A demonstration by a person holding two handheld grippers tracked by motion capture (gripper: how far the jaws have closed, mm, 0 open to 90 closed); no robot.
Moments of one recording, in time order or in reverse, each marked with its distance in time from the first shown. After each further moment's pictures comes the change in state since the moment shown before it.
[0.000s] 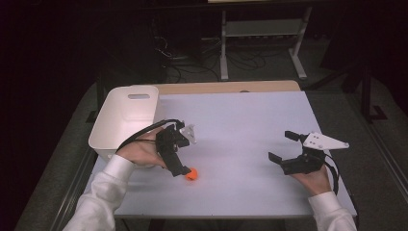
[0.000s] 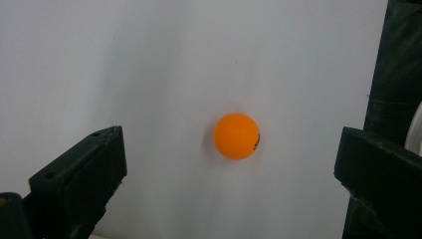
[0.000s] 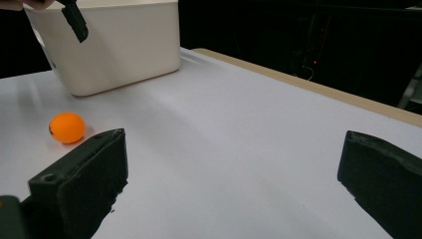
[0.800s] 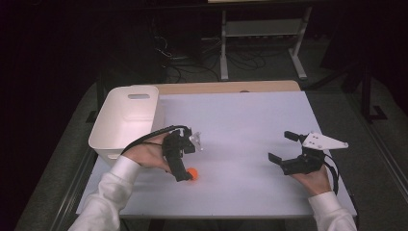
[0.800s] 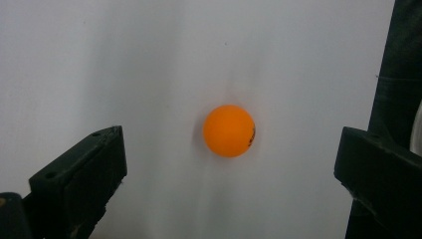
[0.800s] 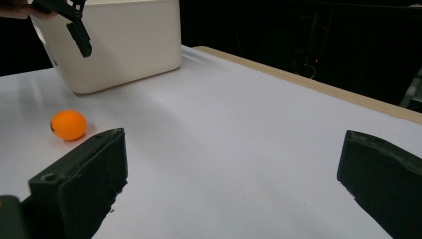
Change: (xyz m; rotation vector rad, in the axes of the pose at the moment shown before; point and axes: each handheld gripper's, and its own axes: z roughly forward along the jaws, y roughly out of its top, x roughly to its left) left arm -0.006 0.006 0.021 0.095 -0.015 0.048; right arm 0.000 0.000 0.001 0.009 0.007 -0.001
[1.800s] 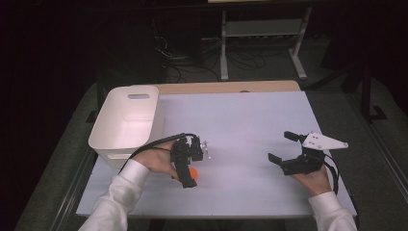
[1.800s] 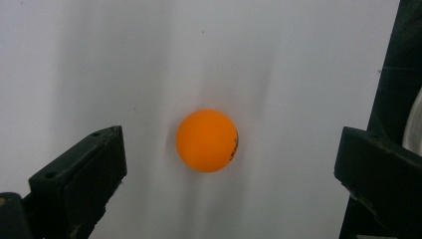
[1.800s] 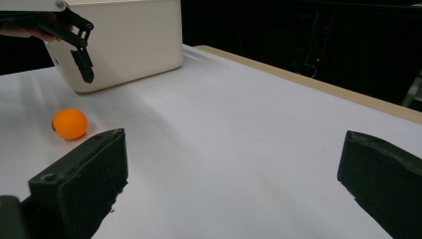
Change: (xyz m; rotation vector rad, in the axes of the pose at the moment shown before) left arm -0.007 0.011 0.029 0.092 -0.051 -0.007; right arm 0.000 0.000 0.000 0.002 0.005 -0.003
